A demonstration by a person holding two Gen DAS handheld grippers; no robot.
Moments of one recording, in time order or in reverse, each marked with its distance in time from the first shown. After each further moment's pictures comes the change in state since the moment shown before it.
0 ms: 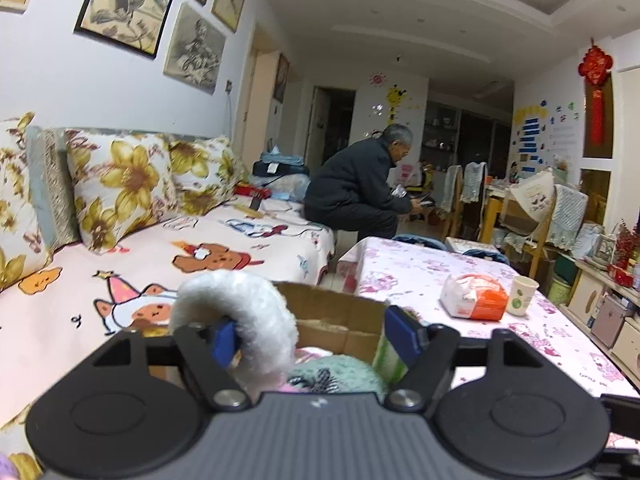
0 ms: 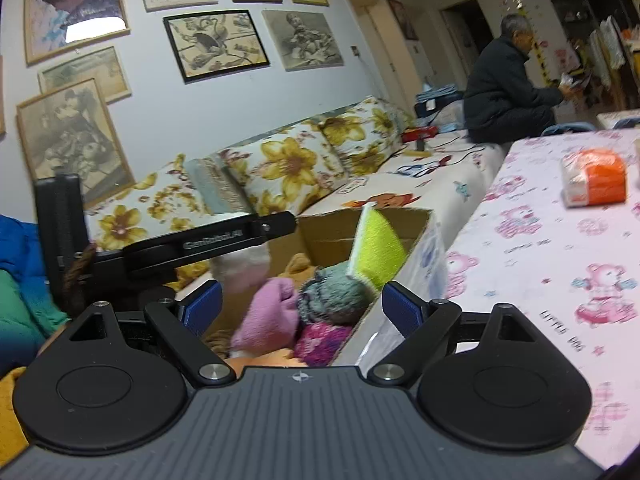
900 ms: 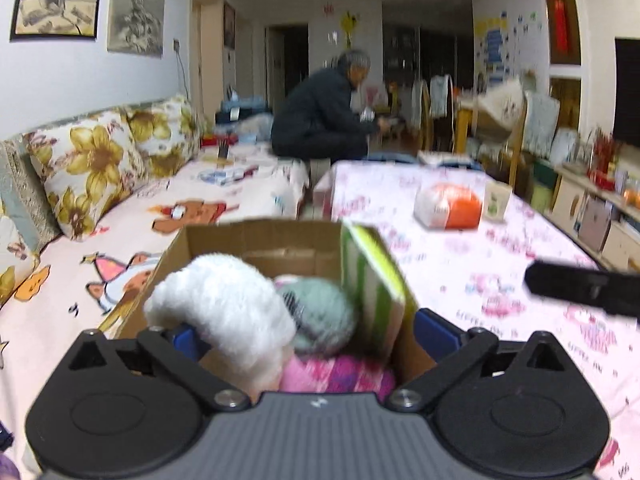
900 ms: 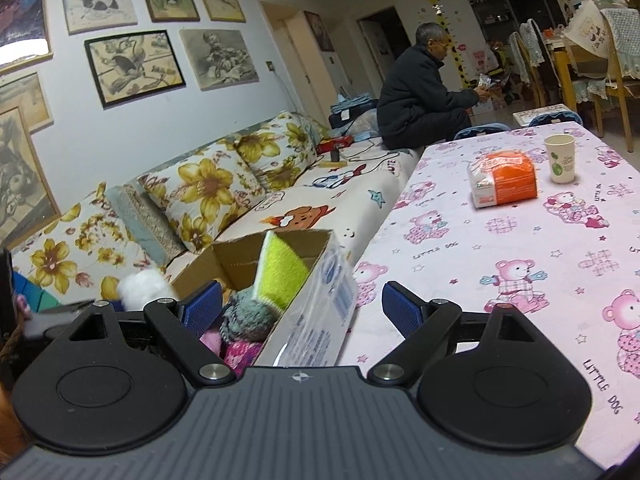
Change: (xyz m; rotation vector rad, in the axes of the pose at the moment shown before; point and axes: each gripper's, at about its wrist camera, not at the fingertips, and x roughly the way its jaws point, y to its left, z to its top) left arm 0.003 -0.019 0.000 0.179 0.252 -0.046; right arm -0.006 -0.019 -0.002 0.106 -0.048 -0.250
